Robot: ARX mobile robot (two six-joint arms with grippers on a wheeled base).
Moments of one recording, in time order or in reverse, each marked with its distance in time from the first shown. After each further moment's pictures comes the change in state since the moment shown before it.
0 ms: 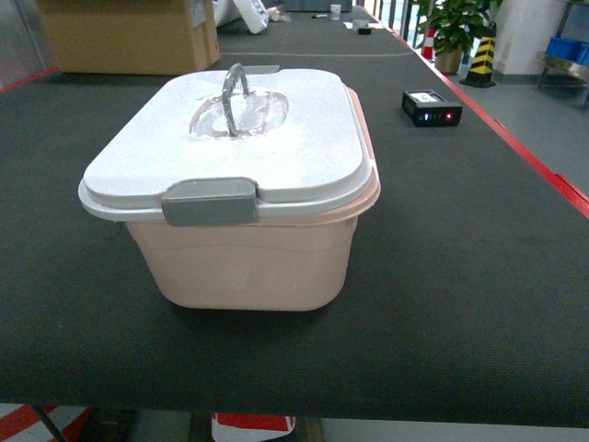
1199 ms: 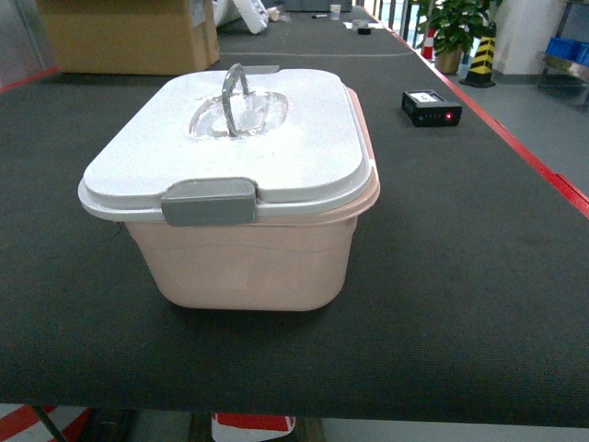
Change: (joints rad) left arm 0.003 -0.351 -0.035 -0.314 0.000 0.000; right arm 0.000 0.000 0.000 0.000 0.000 0.000
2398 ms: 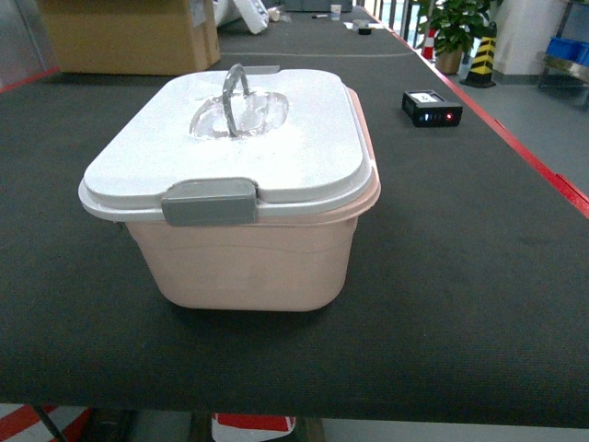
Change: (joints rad) left arm 0.000 0.000 0.000 0.001 0.000 0.000; right arm 0.000 0.000 0.000 0.000 0.000 0.000
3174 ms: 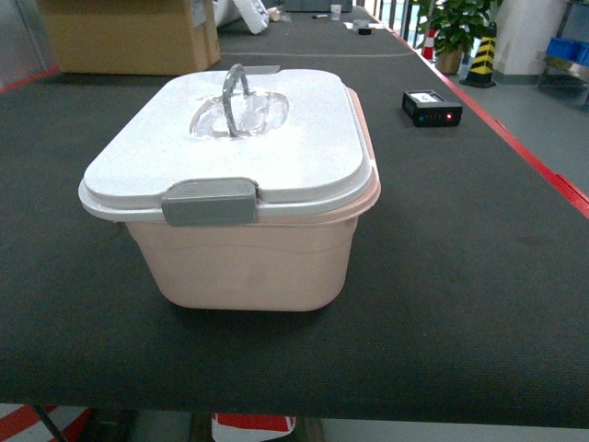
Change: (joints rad) left arm 0.000 0.000 0.000 0.000 0.000 0.000; right arm 0.000 0.000 0.000 0.000 0.000 0.000
